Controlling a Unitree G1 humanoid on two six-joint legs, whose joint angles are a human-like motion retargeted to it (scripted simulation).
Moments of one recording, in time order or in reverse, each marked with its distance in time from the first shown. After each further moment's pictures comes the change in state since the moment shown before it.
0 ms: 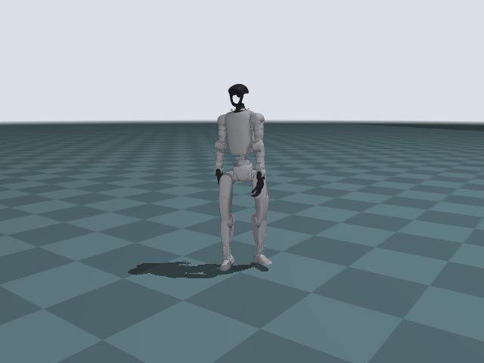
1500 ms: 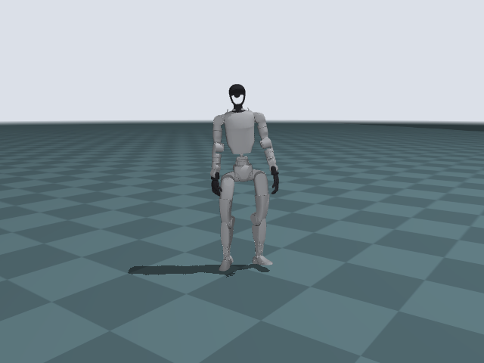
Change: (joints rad) left arm -0.075 0.138 -0.176 -0.103 0.119 -0.087 0.113; right arm -0.125 0.042 0.228 0.084 0.027 0.038 -0.004; waist 0.328 -0.054 0.018; left_leg -0.082 -0.066 -0.283 -0.045 0.086 0.044; right_leg 0.132 -0.089 -0.343 -0.003 -0.071 -0.006
